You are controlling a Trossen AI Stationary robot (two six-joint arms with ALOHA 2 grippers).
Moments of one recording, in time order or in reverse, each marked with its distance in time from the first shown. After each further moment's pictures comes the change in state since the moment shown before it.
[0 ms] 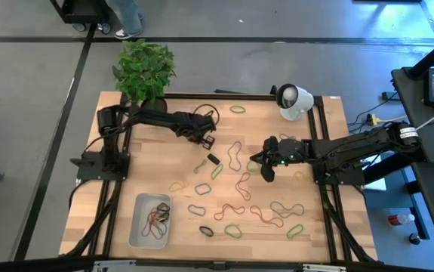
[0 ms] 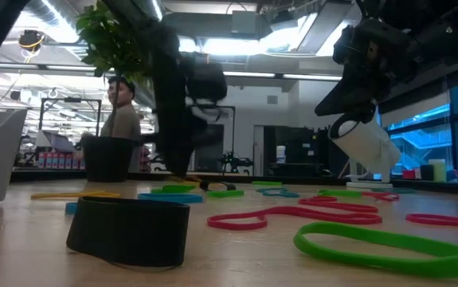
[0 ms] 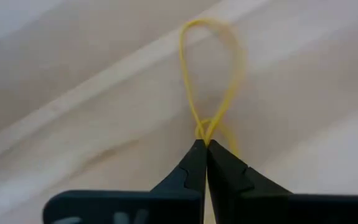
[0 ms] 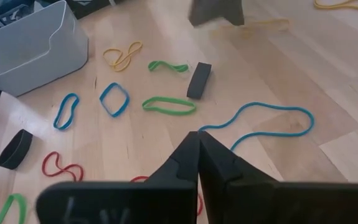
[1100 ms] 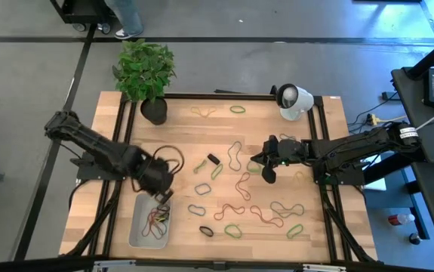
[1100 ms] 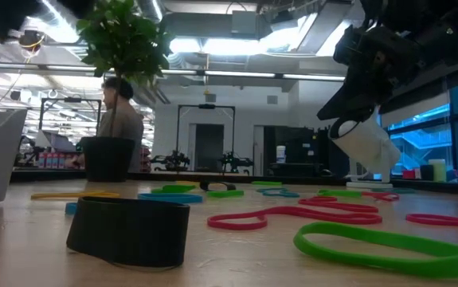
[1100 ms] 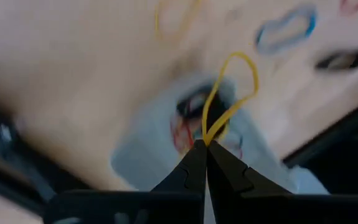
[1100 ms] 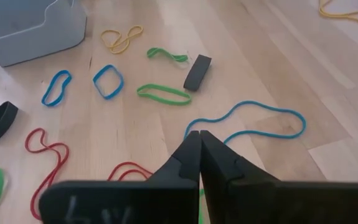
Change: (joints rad) left arm -0.759 -0.537 0.005 -0.611 0.337 -0.641; right arm 0.000 0.002 0.000 -0.028 -0.001 -0.126
